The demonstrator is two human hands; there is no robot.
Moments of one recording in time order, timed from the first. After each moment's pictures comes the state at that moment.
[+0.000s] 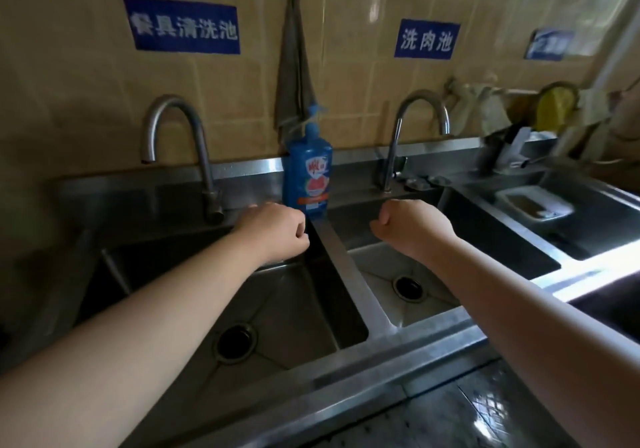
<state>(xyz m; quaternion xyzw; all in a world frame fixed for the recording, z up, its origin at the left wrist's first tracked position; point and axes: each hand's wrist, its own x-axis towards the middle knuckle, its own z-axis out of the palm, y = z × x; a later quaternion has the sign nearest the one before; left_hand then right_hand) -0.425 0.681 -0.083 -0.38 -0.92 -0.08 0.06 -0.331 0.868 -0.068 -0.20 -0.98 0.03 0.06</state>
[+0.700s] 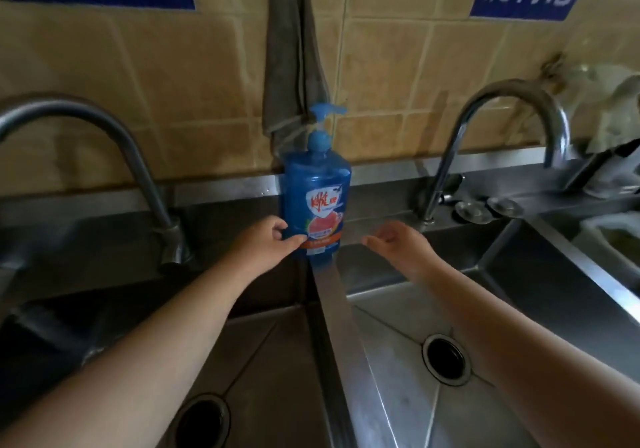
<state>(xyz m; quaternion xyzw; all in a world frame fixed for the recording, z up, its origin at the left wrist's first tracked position) -0.653 0.799 -0.191 -0.11 -0.92 -0.36 -0.11 -0.565 1.005 -0.175 -0.19 -0.92 0.34 0.00</state>
